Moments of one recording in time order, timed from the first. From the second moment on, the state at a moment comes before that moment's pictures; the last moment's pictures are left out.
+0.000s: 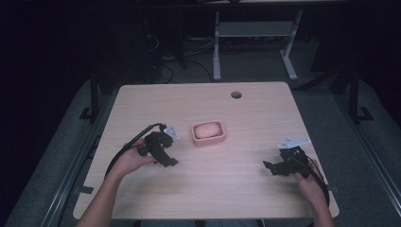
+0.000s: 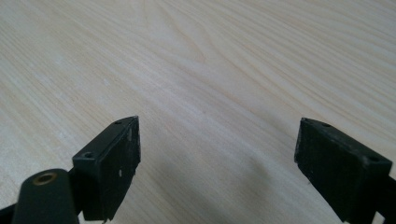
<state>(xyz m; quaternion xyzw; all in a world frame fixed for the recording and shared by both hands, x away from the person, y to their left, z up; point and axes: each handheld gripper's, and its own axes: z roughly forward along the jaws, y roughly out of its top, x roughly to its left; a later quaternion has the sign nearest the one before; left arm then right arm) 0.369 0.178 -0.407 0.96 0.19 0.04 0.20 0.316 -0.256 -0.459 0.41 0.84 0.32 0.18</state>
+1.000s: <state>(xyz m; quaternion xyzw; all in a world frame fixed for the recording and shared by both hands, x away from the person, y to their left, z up) 0.341 0.202 -0.422 0.95 0.21 0.04 0.21 0.316 -0.255 -0.459 0.40 0.84 0.32 0.19</state>
